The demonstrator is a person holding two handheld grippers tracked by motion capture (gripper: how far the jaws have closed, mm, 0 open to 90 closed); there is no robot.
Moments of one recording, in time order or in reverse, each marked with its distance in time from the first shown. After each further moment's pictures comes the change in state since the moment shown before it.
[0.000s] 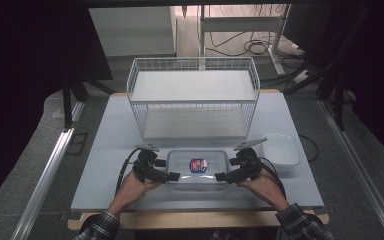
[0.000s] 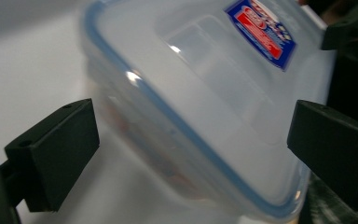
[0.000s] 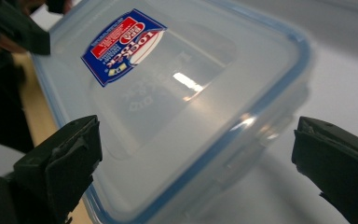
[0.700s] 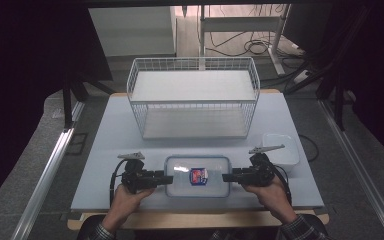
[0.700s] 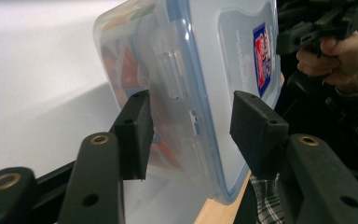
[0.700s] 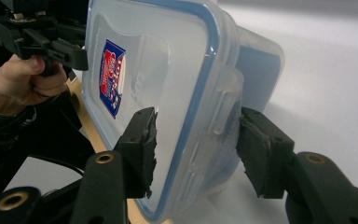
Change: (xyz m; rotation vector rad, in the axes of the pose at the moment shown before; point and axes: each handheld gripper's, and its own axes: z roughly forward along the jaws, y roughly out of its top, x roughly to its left) left arm -0.021 -0.033 -0.033 -0.183 -0.022 -0.103; right arm 0.011 -0.024 -0.036 -0.105 0.071 0.160
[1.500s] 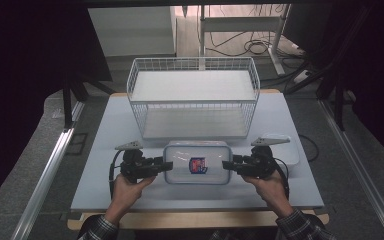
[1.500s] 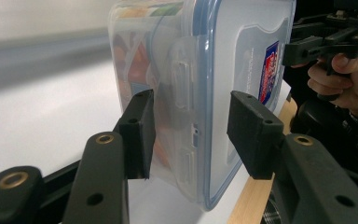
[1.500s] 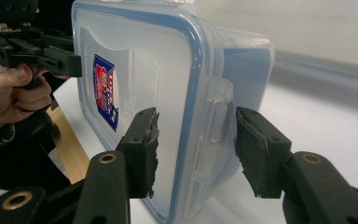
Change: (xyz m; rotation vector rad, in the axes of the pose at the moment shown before) left arm -0.013 0.036 -0.012 -0.098 0.085 0.092; right arm 0.015 0.026 -0.011 -0.151 -0.094 -0.115
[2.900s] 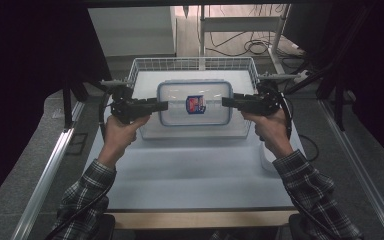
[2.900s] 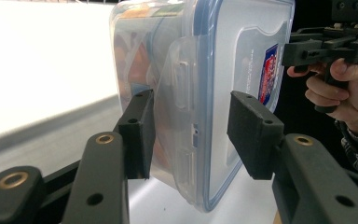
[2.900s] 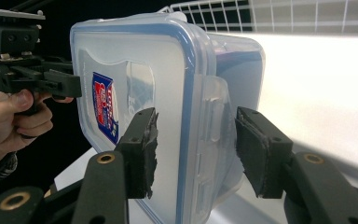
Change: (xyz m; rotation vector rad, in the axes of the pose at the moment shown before) left arm -0.001 0.158 -0.037 -0.119 0.035 0.082; right arm -0.002 0.161 -0.022 -0.167 -0.007 -0.060
